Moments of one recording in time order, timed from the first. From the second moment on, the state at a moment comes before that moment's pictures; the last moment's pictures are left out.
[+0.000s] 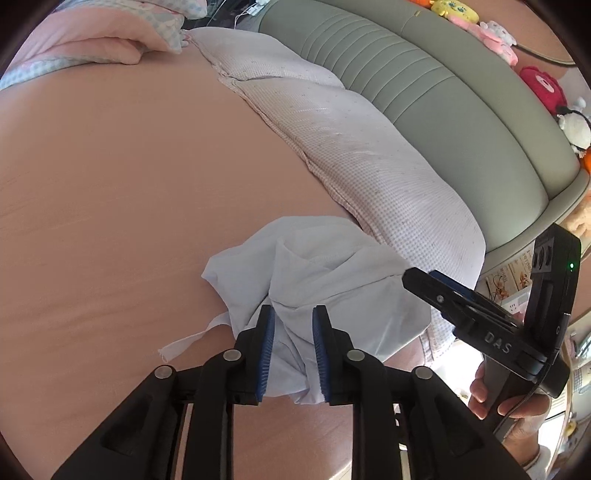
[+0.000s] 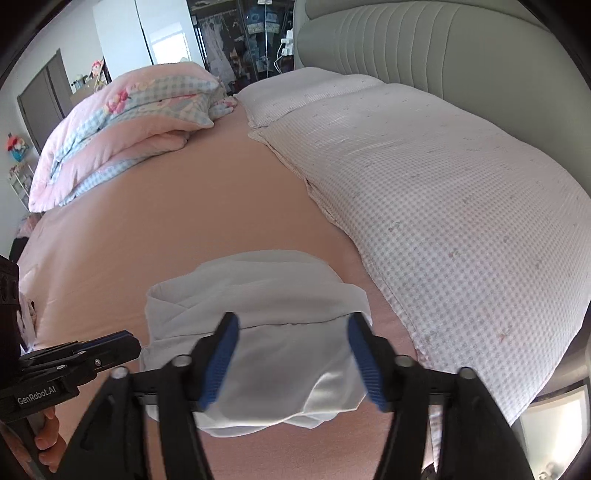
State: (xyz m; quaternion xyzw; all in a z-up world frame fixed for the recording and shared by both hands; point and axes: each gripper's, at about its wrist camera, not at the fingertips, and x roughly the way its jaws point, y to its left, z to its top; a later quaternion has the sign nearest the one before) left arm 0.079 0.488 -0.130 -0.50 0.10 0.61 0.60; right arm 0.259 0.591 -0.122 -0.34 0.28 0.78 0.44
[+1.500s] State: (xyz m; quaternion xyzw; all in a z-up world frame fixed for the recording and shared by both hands) left arm 0.203 0.354 0.023 -0.36 0.18 0.70 0.59; right arm 0.323 0.436 0.006 -0.31 0.24 0.81 0.44
